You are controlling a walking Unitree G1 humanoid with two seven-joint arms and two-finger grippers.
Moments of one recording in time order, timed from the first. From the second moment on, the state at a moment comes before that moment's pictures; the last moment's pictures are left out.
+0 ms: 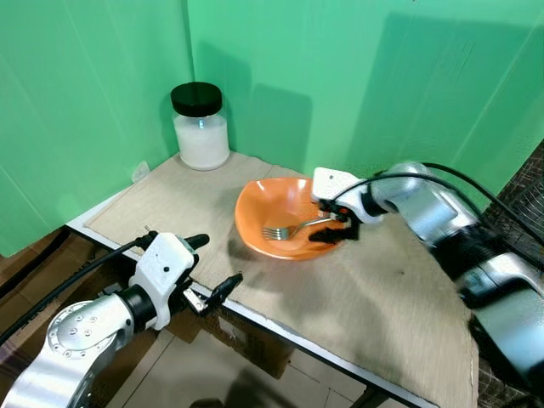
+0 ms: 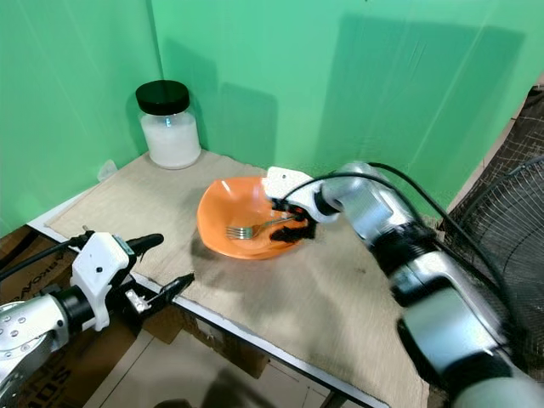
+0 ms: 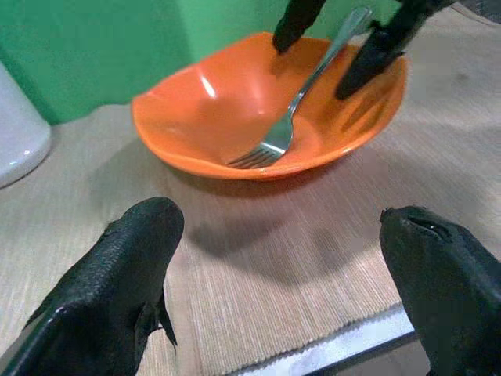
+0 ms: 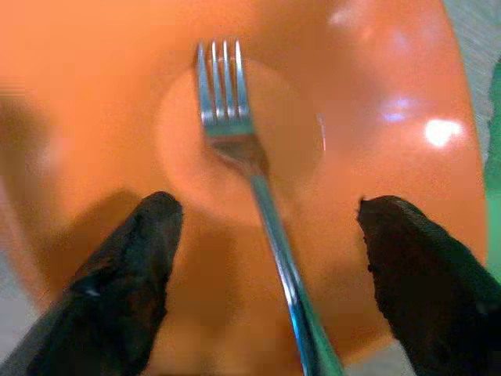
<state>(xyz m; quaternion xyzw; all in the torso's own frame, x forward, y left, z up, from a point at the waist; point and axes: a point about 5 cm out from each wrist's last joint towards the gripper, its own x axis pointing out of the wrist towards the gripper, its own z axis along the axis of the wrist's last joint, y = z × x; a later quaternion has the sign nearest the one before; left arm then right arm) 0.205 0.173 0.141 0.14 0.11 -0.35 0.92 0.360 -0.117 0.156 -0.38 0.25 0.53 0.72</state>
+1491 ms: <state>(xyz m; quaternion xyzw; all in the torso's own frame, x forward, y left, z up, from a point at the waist) 0.203 0.169 0.141 0.13 0.12 -0.38 0.91 0.369 -0.115 0.126 -0.34 0.32 0.48 0.74</state>
